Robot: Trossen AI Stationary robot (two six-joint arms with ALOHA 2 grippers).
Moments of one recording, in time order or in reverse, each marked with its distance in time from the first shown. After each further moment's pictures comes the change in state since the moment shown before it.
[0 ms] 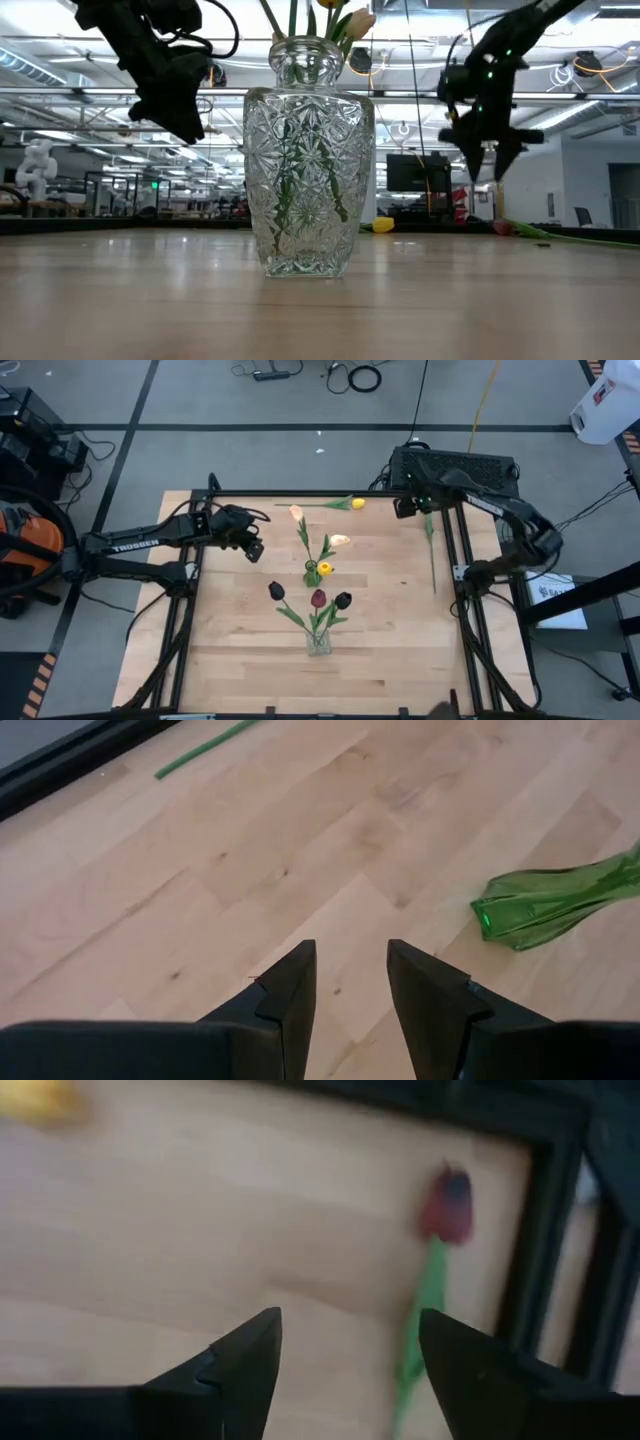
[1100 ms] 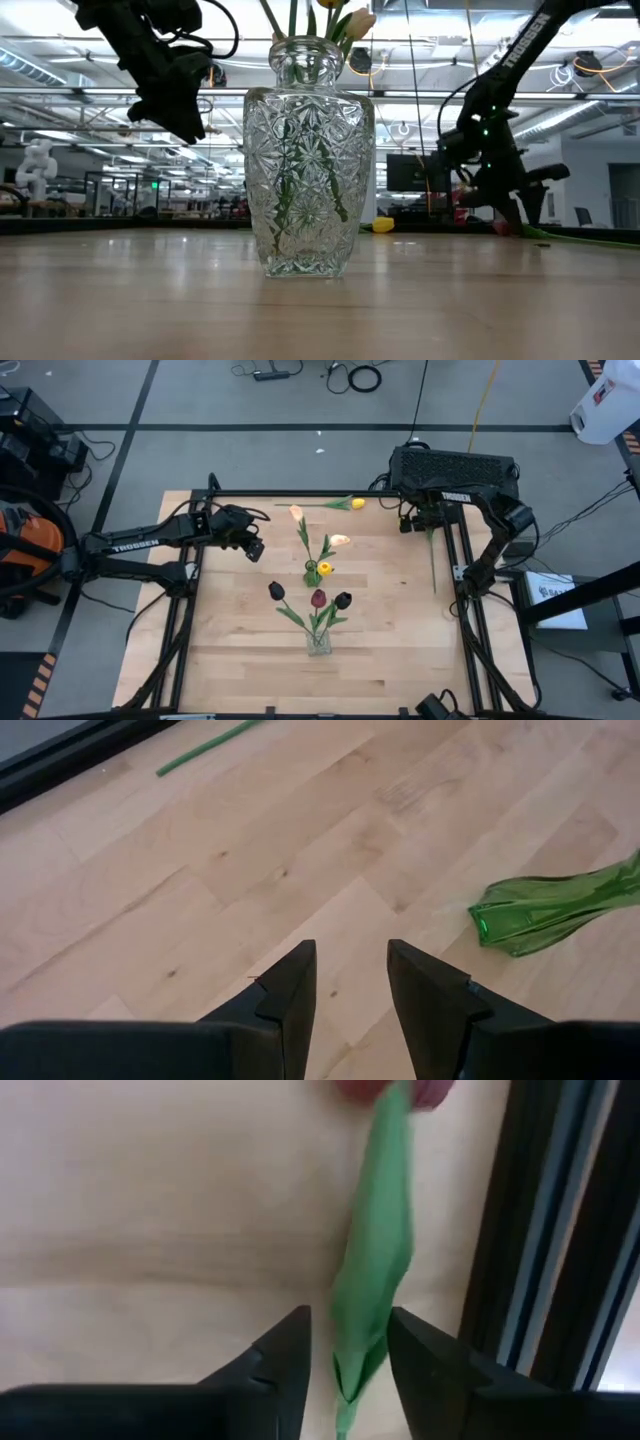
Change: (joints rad) left arm 0.000 0.000 0.000 0.004 -0.003 -0.027; right arm -0.056 0.286 -0.101 -0.014 0.108 0.147
